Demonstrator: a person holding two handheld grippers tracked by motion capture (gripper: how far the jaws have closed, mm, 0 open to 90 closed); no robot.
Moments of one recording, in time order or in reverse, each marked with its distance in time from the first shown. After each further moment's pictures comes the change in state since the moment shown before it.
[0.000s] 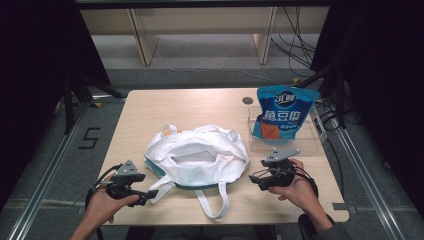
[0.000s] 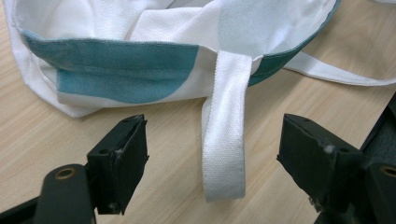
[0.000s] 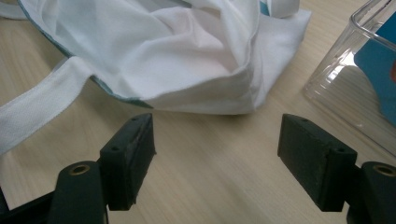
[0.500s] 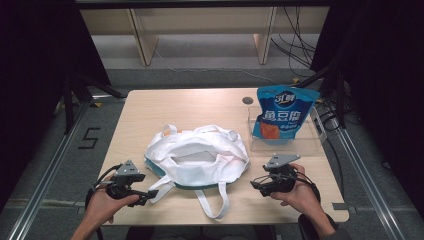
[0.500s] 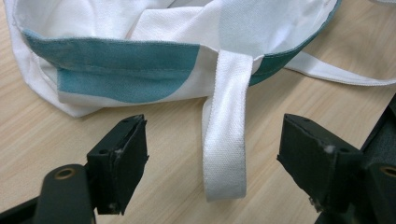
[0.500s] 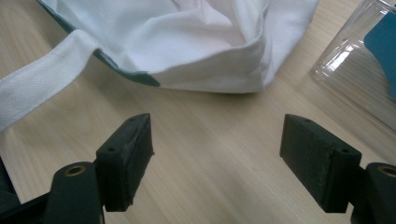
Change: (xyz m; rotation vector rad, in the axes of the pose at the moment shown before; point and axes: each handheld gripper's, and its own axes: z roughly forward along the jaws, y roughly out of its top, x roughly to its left) left arm 0.000 0.000 0.000 0.011 -0.005 -0.003; right arm 0.007 -0.010 -0.003 0.036 -0.004 0.003
